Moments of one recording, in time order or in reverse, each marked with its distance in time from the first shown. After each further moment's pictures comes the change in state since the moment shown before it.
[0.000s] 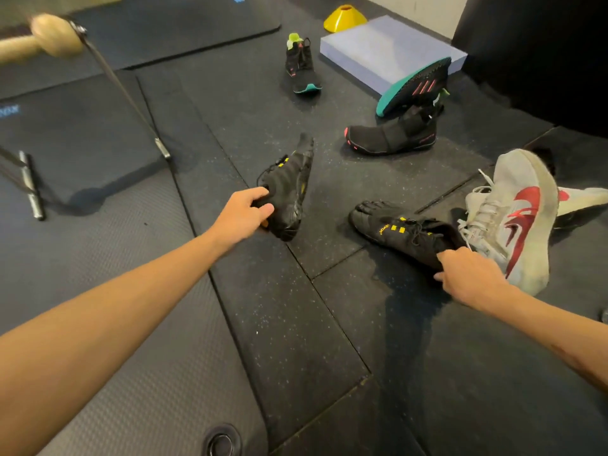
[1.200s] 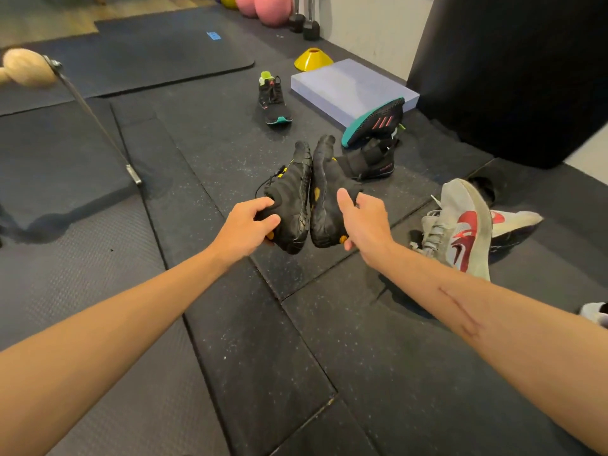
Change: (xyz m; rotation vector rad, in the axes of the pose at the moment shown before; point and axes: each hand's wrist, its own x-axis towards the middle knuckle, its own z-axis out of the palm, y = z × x) left_hand -0.011 0.065 0.035 -0.052 0.002 0.138; right_hand 0.031 -0.094 -0.126 1.419 0.255 0.253
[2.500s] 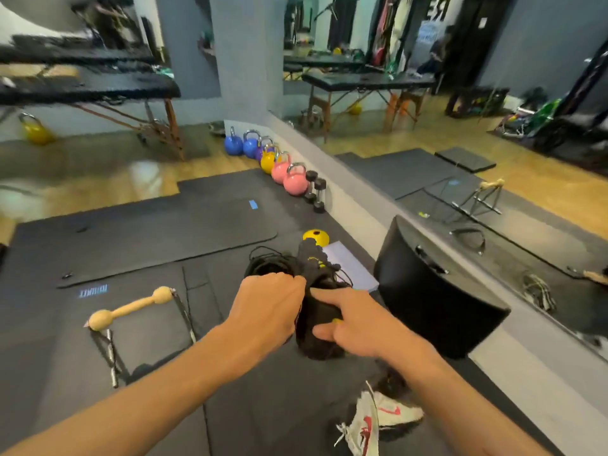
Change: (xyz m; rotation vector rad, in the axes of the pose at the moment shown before) left_hand -0.038 0.695 -0.256 1.239 -0.026 0.146; right_hand -0.132 -0.631 -0.316 -0.580 -0.685 -0.400
